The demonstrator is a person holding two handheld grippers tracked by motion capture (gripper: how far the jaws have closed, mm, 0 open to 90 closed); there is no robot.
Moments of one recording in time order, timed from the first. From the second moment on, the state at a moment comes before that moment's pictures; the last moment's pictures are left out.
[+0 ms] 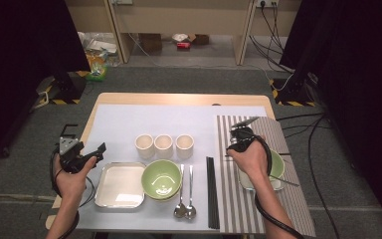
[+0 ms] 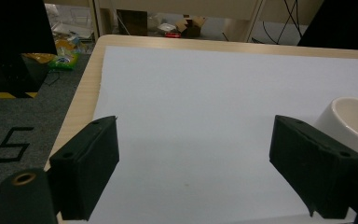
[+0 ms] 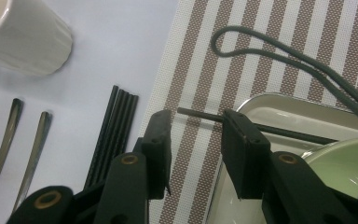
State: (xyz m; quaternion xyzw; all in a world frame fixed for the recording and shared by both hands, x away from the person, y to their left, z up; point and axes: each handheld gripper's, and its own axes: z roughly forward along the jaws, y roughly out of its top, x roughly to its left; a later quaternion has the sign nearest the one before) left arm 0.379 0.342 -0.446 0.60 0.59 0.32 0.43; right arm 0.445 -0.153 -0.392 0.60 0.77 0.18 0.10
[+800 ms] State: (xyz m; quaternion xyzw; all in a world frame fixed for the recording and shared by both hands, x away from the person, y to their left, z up) left arm 0.379 0.341 -0.446 0.60 0.59 0.32 0.43; right arm 0.437 -0.151 -0.397 0.60 0.78 0.18 0.09
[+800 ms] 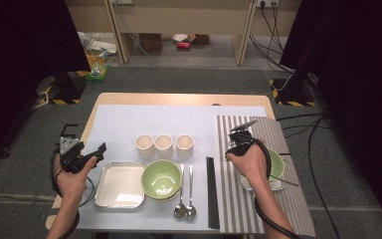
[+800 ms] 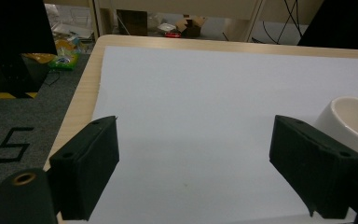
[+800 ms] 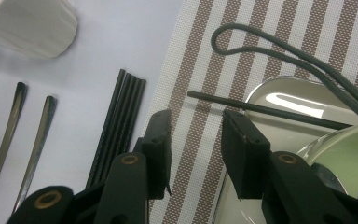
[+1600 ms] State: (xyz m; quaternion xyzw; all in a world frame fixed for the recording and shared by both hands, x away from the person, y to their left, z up) left arm 0.377 0.340 -0.445 0.60 0.58 0.32 0.44; right arm 0.415 -0.126 -0.413 0.60 0.78 0.15 0.05
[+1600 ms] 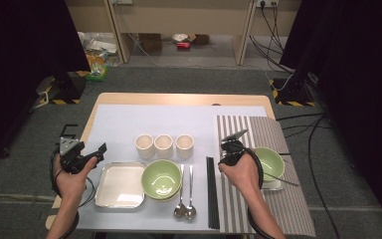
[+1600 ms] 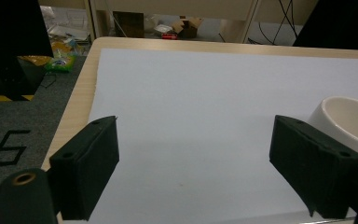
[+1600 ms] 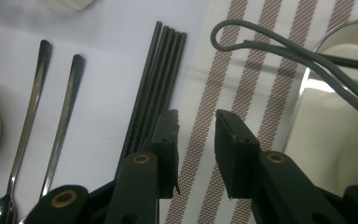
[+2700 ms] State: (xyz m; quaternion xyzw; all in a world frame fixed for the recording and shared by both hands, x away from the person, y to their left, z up) left arm 0.377 0.340 -0.445 0.60 0.58 0.32 0.44; right arm 0.406 -0.101 -0.445 0.60 0.79 0.12 0.03
